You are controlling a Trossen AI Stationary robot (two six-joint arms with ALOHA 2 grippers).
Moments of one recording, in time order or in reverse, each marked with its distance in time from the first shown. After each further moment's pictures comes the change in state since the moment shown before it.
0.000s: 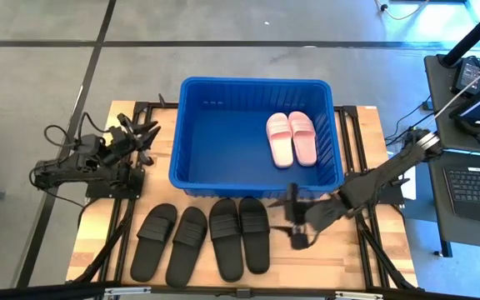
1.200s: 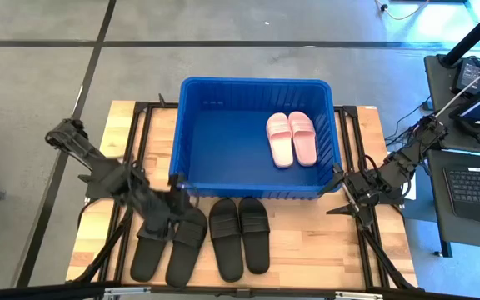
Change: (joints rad) left arm -0.708 1.247 0.937 -0.817 0.126 -0.623; right arm 0.137 -0.888 -0.485 0.041 -0.106 -0.018
